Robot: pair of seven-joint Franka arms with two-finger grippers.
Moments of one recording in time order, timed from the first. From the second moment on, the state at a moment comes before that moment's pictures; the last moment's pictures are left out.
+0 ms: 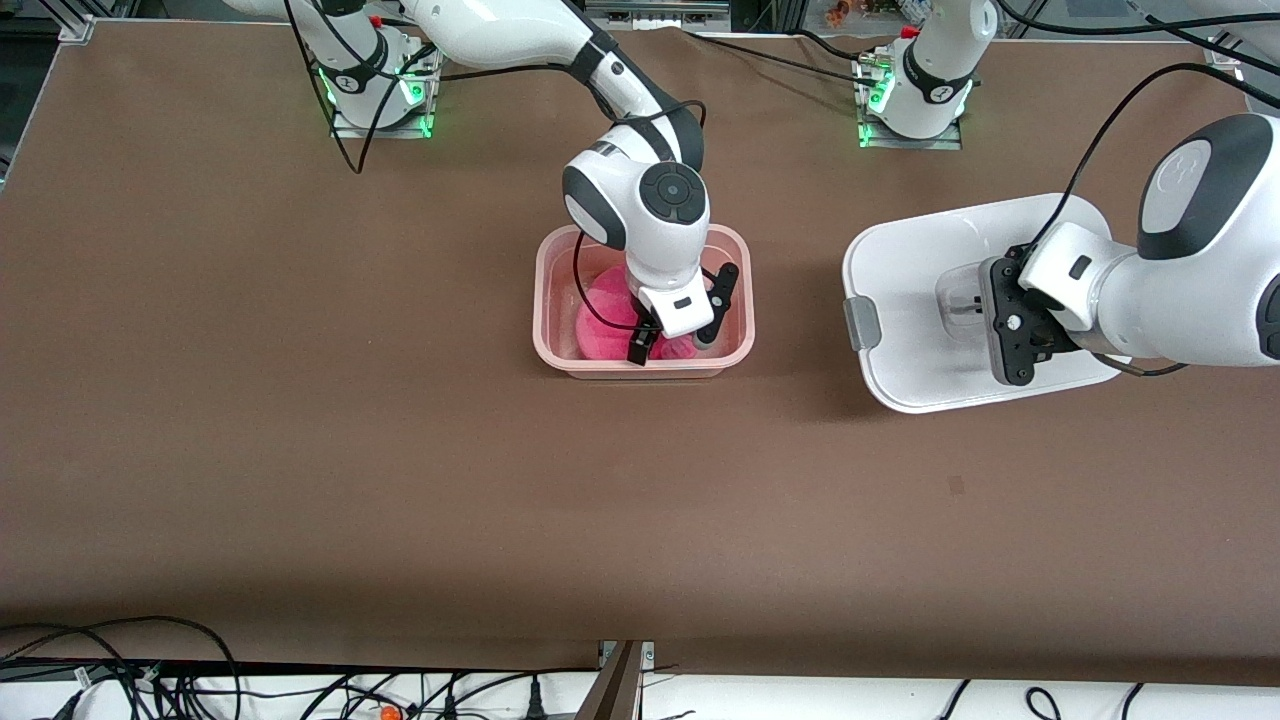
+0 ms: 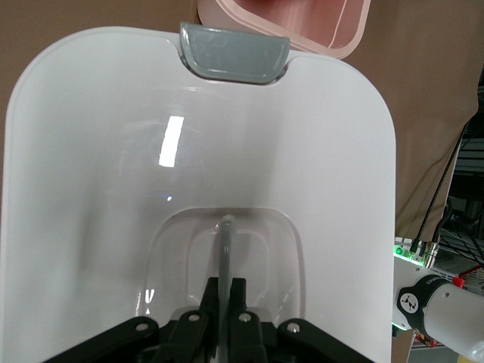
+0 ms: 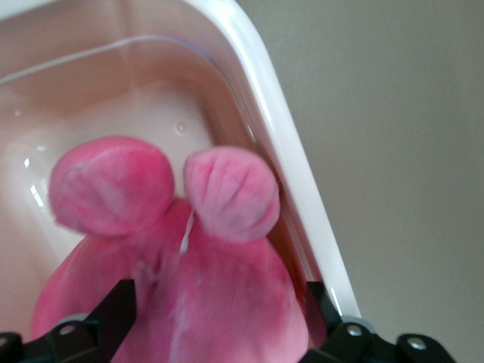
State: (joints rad) left arm 0.21 0.47 -0.45 -1.23 0.03 1.28 1.10; right arm 0.92 0.81 -0.16 -1.17 0.02 1.96 -0.40
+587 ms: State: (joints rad) left arm 0.14 0.47 -0.51 -1.20 -0.01 1.34 1.10; right arm 0.69 0.52 -0.36 -1.14 0.10 1.74 -0.40
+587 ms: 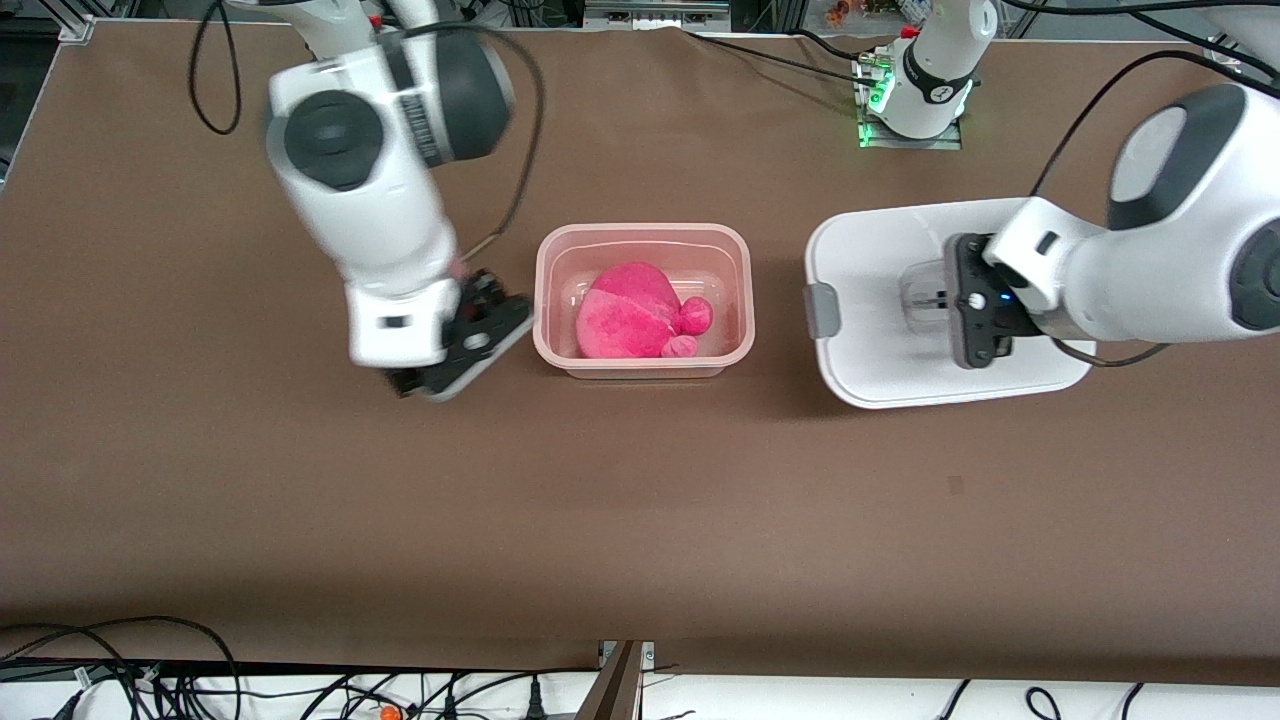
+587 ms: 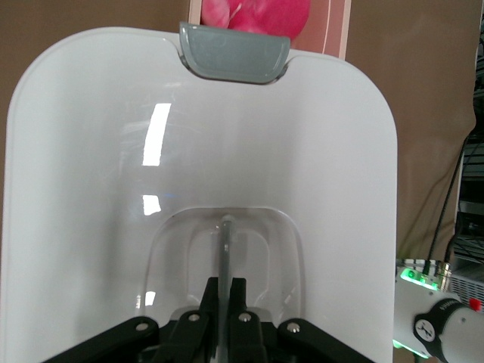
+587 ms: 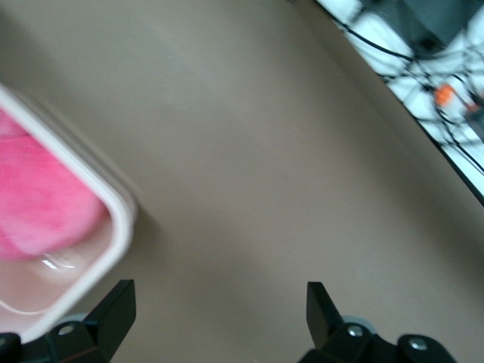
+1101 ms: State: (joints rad) left arm -0.21 0.65 -0.51 -1.21 -0.01 1.62 0.90; right arm 0.52 0.28 -0.40 -1.34 0.11 1.63 -0.28
